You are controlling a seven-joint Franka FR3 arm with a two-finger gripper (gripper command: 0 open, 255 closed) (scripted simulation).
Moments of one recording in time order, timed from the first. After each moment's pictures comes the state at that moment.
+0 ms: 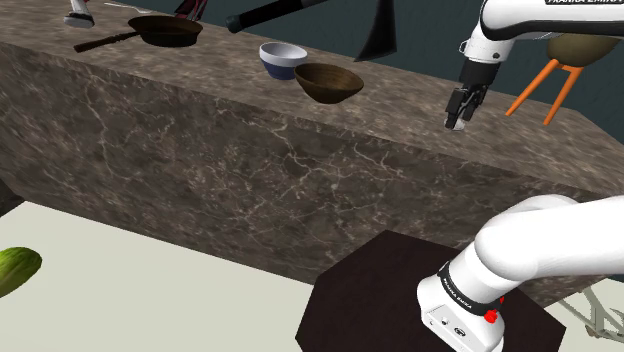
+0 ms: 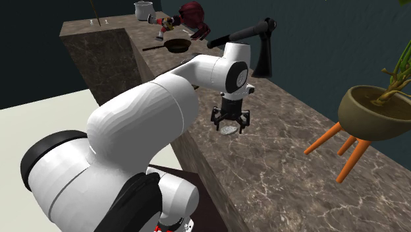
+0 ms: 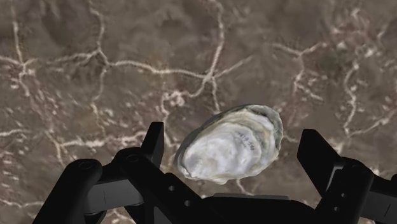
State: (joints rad) arm -0.15 -0.64 -0.29 -2.38 -0.26 1.62 -0.34
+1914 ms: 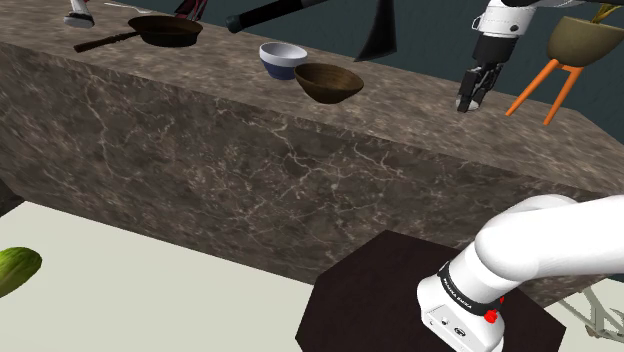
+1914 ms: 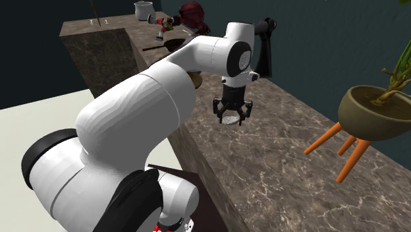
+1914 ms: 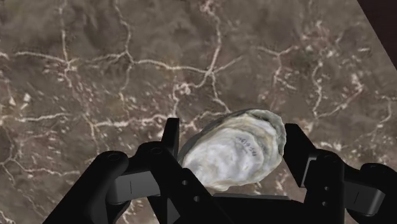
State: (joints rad) arm -0.15 -0.63 -0.27 -2.24 -0.24 1.48 -0.36
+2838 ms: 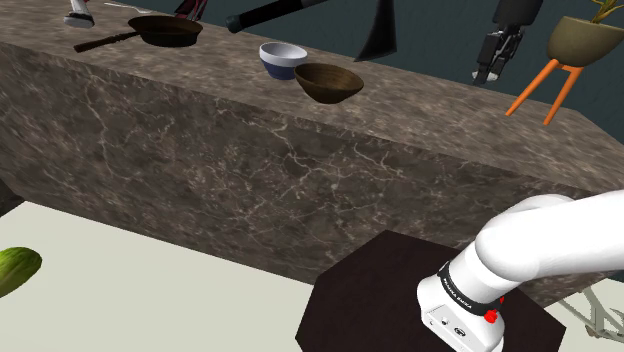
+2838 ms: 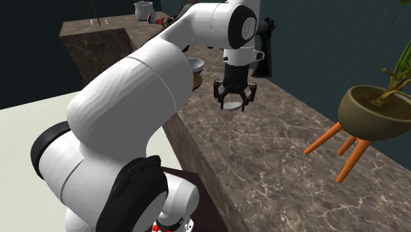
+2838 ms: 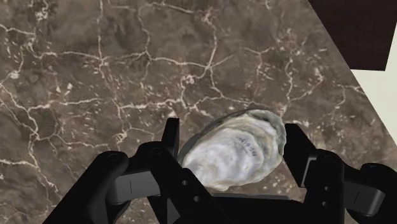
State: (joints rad) arm -0.14 -0.58 -0.25 -2.01 -0.22 1.31 -0.38
